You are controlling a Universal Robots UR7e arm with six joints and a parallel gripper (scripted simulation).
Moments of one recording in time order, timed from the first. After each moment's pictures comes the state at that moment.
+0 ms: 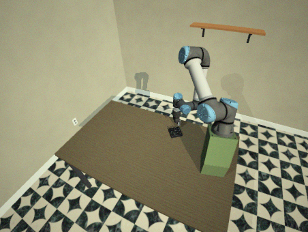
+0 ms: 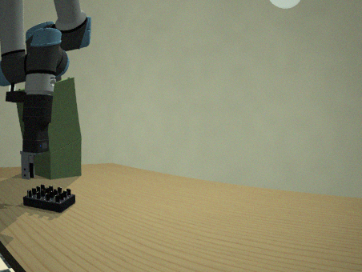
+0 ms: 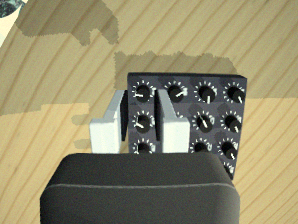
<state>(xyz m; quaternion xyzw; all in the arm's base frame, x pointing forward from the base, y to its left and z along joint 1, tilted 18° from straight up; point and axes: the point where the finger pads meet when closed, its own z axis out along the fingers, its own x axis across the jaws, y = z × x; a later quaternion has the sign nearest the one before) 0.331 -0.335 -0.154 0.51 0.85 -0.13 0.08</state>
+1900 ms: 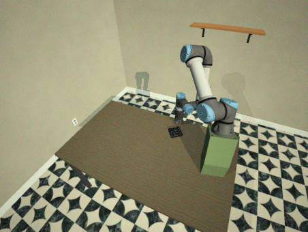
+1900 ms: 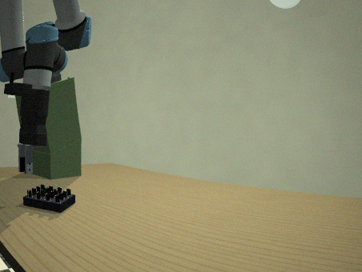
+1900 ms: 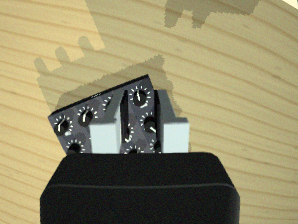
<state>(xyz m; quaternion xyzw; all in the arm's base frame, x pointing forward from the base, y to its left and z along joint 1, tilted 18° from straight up) 0.331 -0.337 -0.139 -0.06 0.99 -0.15 -0.01</state>
